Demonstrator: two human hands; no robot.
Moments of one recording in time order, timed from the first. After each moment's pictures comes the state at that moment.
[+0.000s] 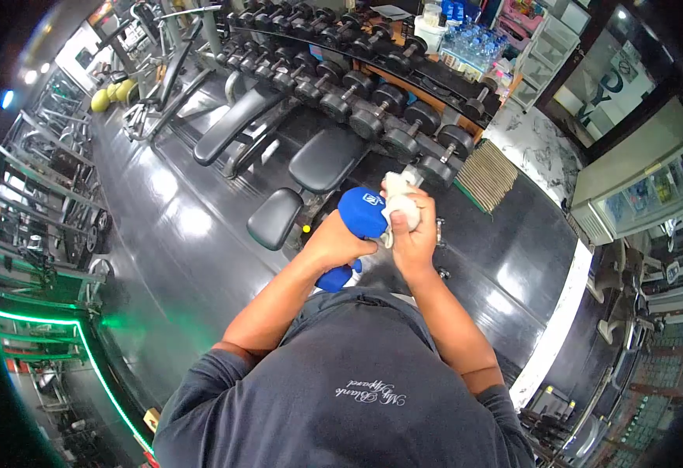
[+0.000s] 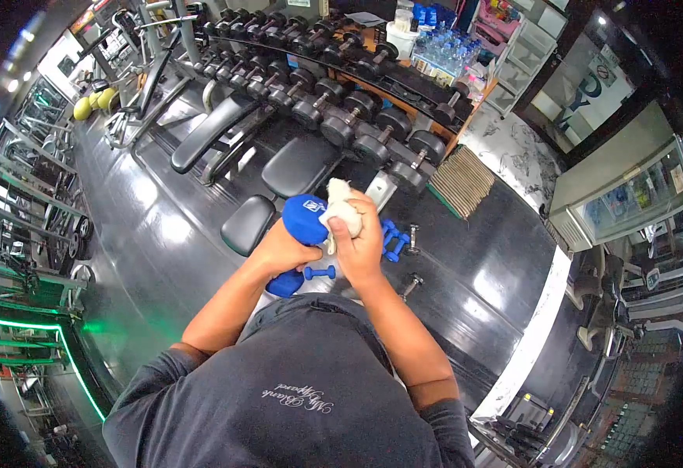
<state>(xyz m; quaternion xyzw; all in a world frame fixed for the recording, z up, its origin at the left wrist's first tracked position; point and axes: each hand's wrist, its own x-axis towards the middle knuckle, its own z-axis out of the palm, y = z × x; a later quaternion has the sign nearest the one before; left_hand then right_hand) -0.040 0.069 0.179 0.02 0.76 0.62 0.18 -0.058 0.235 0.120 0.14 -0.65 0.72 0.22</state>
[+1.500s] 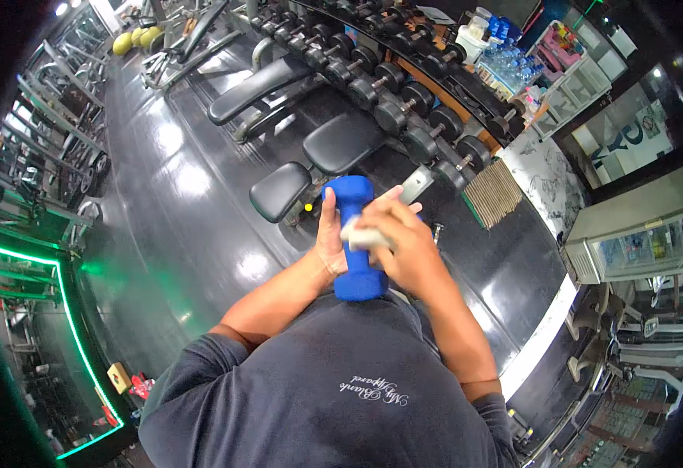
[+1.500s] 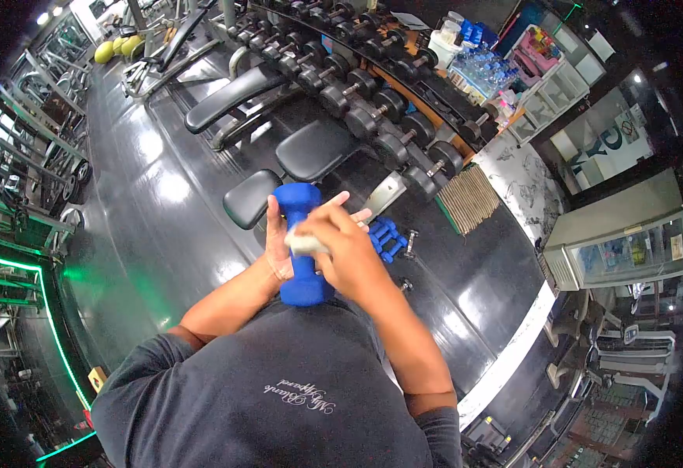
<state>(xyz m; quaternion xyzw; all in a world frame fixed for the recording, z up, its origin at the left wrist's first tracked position) -0.009 0.061 0.141 0.06 0.04 0.96 0.26 -0.016 0.214 0.227 0.38 -0.81 0.44 0.01</state>
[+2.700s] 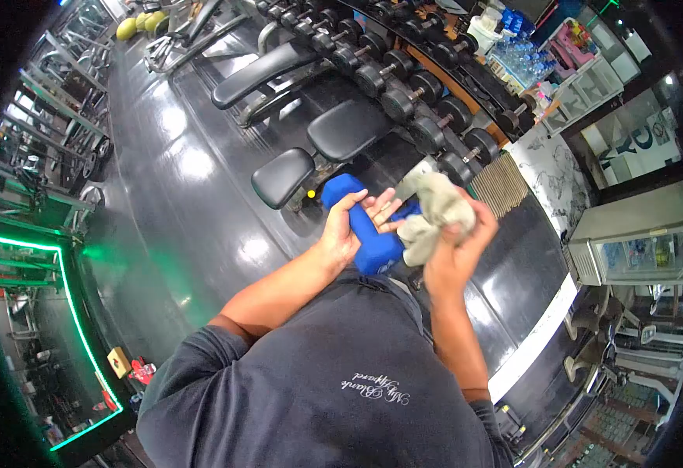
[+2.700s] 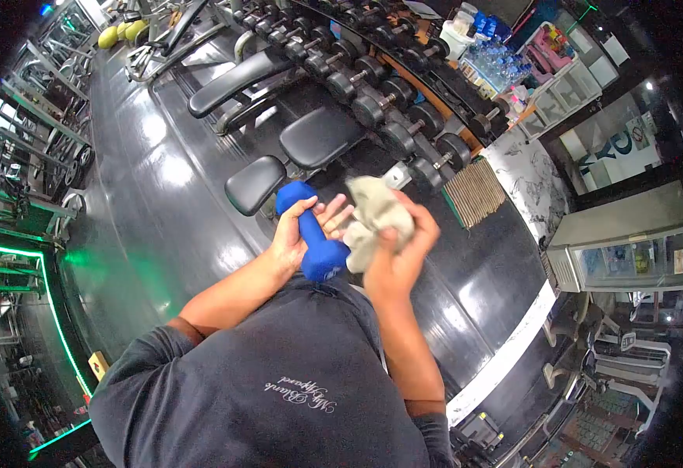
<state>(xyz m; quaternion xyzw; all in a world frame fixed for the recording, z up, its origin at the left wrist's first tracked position) -0.026 0.065 0.104 -0.23 0.04 0.96 0.15 -0.020 0.235 0.187 0.17 -0.71 0.65 0.23</state>
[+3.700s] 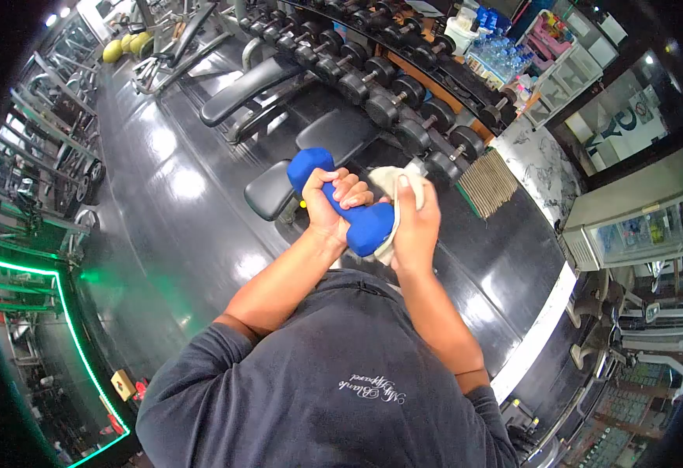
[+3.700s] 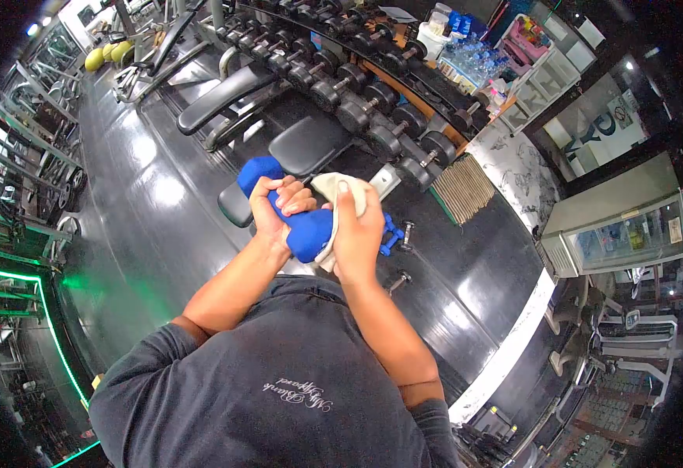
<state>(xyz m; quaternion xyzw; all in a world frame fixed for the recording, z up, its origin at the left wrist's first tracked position) -0.031 0.050 0.156 -0.05 -0.10 0.99 0.11 -0.014 0.188 0.195 -0.05 -0.59 0.81 0.01</state>
